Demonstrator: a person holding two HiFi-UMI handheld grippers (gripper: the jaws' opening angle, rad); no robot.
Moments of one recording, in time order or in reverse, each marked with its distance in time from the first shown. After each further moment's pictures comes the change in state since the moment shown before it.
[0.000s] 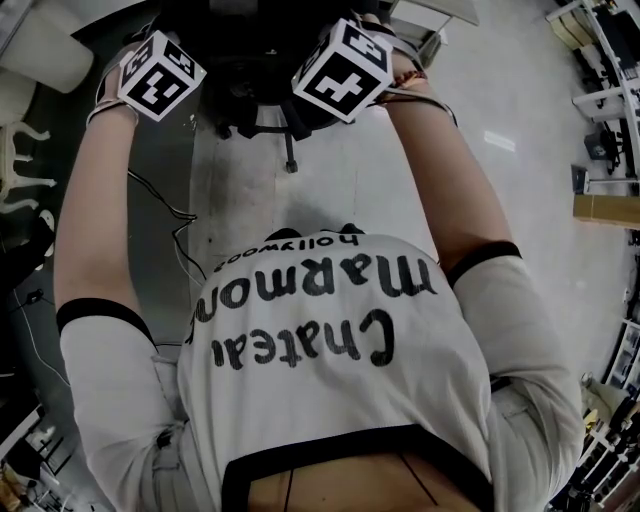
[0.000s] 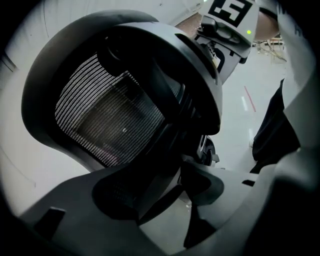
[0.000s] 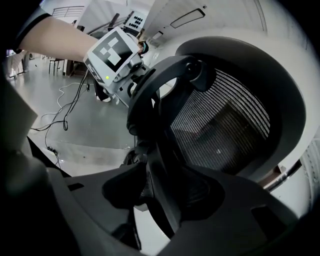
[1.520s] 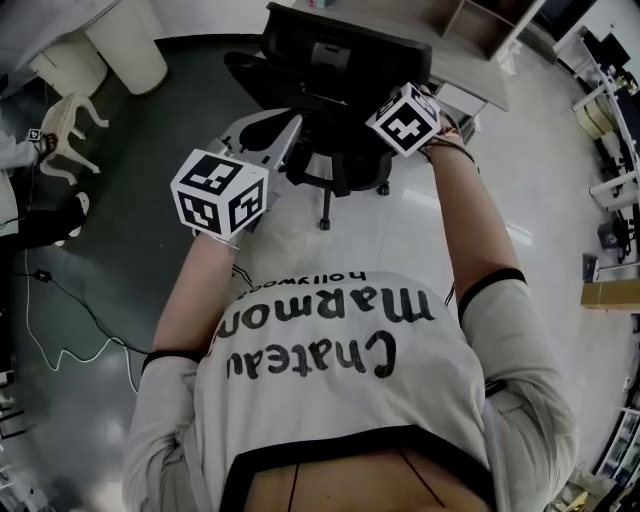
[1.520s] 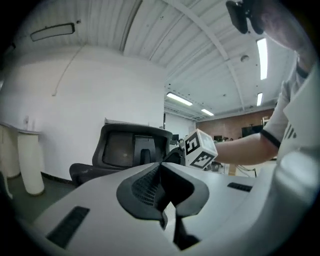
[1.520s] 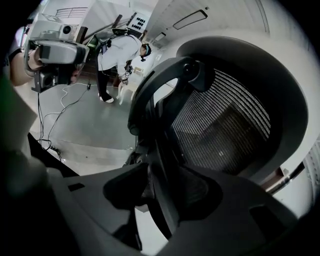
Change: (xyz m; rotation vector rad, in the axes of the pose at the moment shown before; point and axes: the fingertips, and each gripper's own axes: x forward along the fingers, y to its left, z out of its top) left arm -0.179 -0.073 0.055 -0.875 -0.709 0.000; right arm 0.000 0.003 0.002 -0.022 -0.018 0.028
